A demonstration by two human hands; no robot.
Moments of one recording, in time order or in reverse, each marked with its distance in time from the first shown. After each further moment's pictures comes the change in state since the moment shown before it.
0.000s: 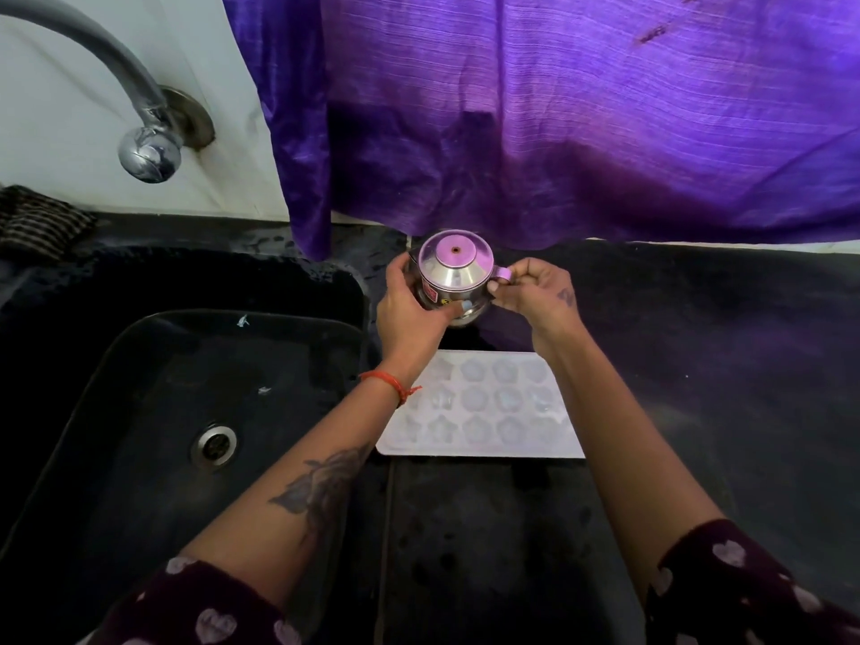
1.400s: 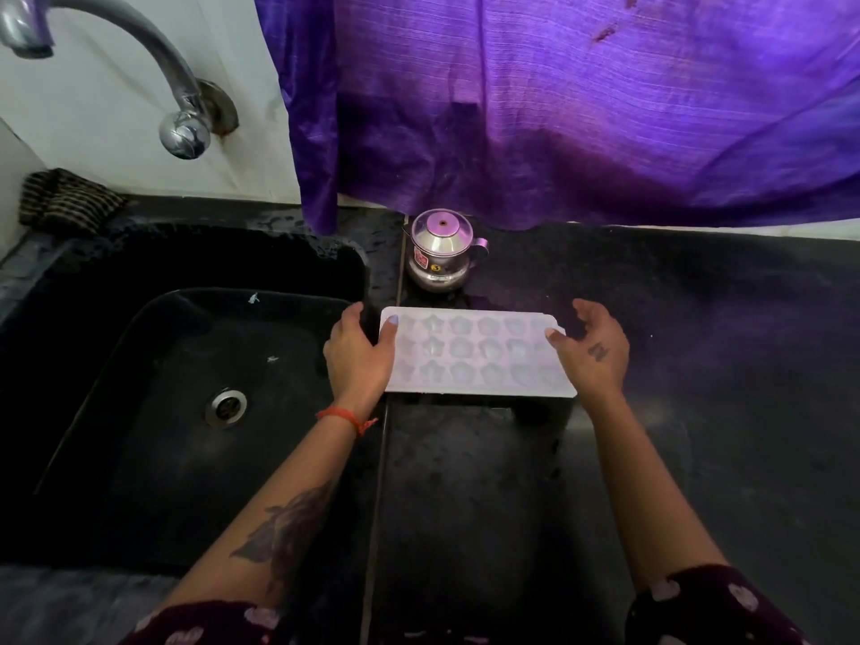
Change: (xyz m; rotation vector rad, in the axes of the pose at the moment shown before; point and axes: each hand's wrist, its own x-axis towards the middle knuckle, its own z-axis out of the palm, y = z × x) left_hand -0.076 -0.042 -0.057 0.346 0.100 -0.132; right_hand -0.088 0.052 -0.079 -0.580 0.348 -0.088
